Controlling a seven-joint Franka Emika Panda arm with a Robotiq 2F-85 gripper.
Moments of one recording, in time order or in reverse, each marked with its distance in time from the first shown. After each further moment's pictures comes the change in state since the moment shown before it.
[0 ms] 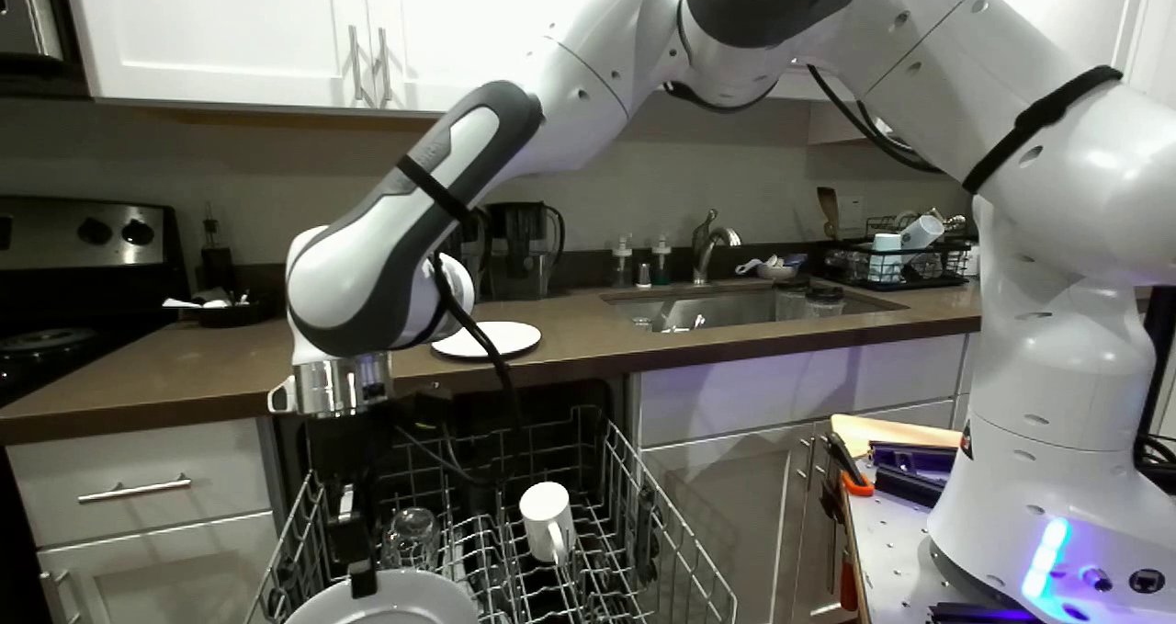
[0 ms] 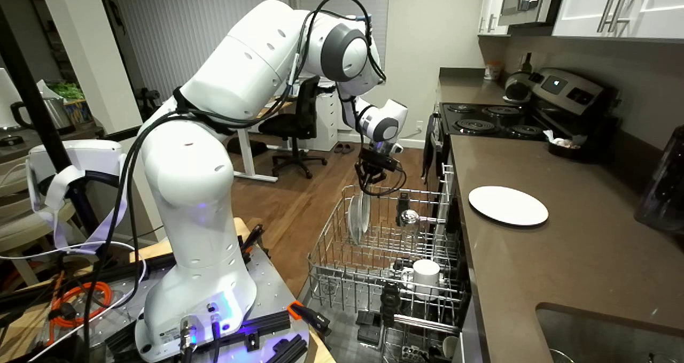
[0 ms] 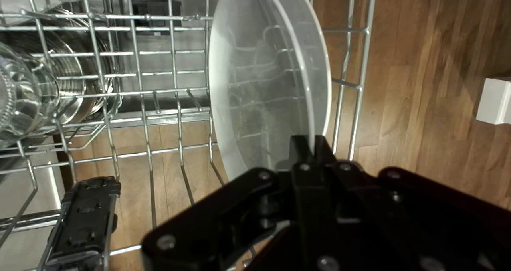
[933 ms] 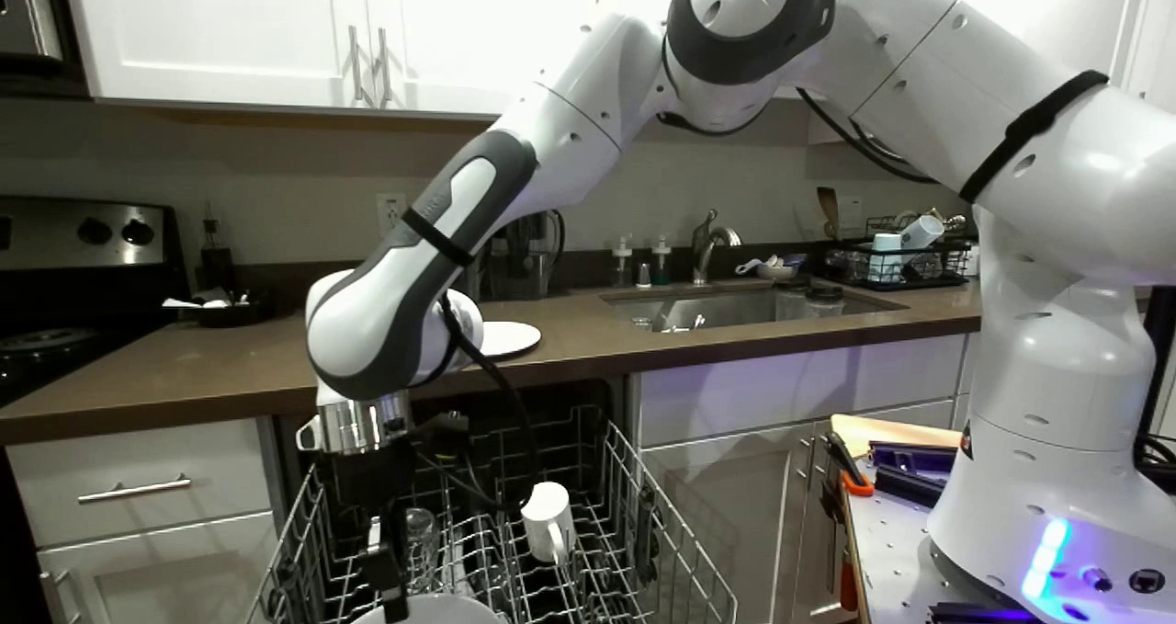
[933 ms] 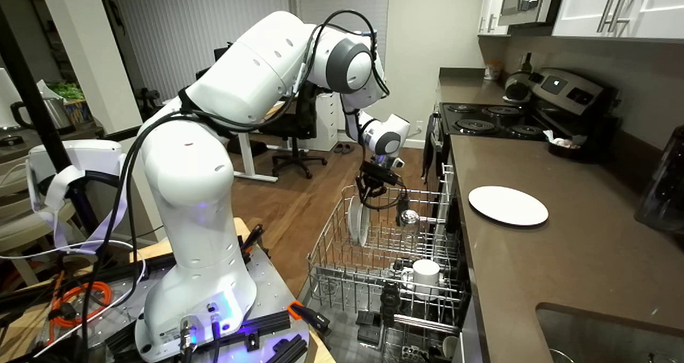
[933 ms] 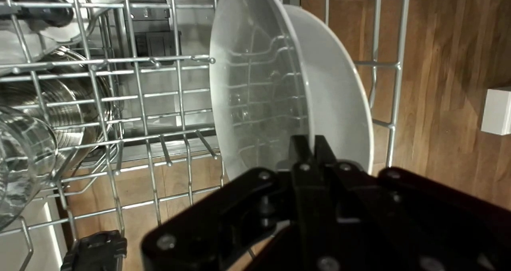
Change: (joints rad) arm 0.000 0.081 -0.030 0.026 -0.002 -0.010 0.001
